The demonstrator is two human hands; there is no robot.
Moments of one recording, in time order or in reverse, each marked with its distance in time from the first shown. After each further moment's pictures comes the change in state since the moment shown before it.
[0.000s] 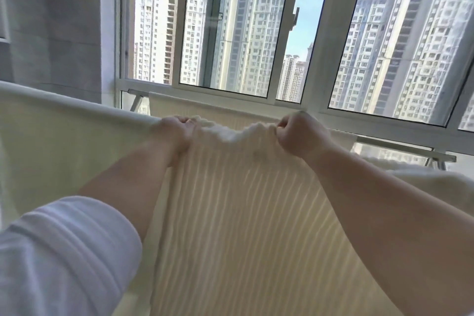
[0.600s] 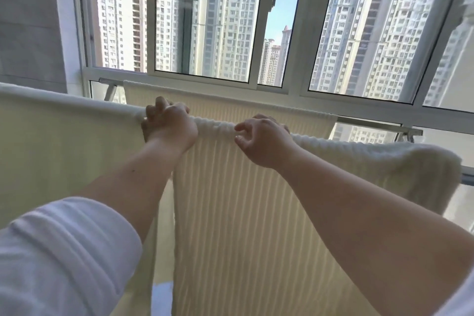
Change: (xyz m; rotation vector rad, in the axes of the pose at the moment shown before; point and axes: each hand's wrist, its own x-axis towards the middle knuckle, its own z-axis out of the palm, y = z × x) left_hand -0.004 0.004 0.012 0.637 0.033 0.179; right_hand -0.034 -0.028 0.039 -0.019 -0.153 -0.176
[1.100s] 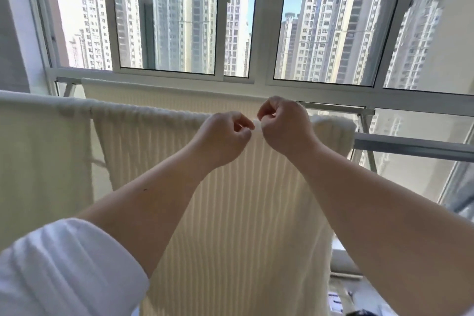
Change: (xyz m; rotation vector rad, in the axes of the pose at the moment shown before) left_hand -0.128 0.184 0.035 -0.521 -0.235 0.356; right_hand -0.086 0.131 -0.081 0.256 0.351 0.161
